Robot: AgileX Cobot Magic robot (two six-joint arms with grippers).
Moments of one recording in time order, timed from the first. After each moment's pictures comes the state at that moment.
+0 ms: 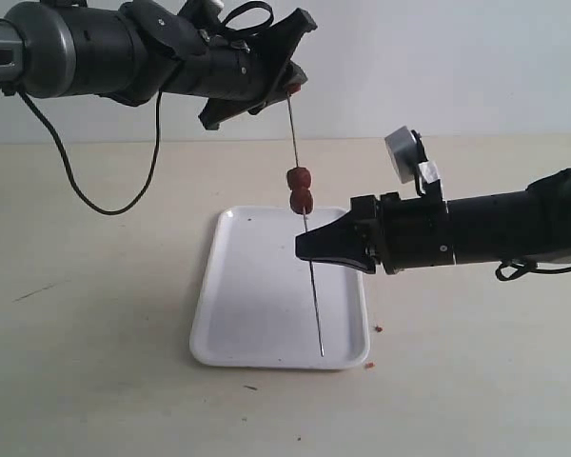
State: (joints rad) left arm -0.54 2.13 -1.70 -0.91 0.19 -0.01; right arm 0.05 2.01 -0.89 1.74 1.14 -1.50
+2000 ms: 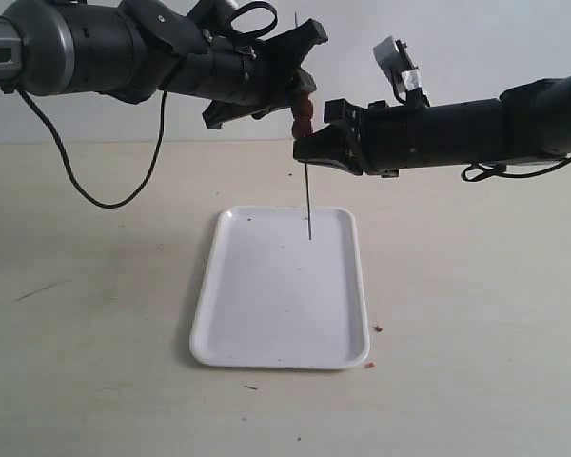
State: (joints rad) left arm -0.54 2.12 -1.70 -0.91 0.27 0.10; right arm 0.05 2.05 -1.25 1.70 0.91 -1.30
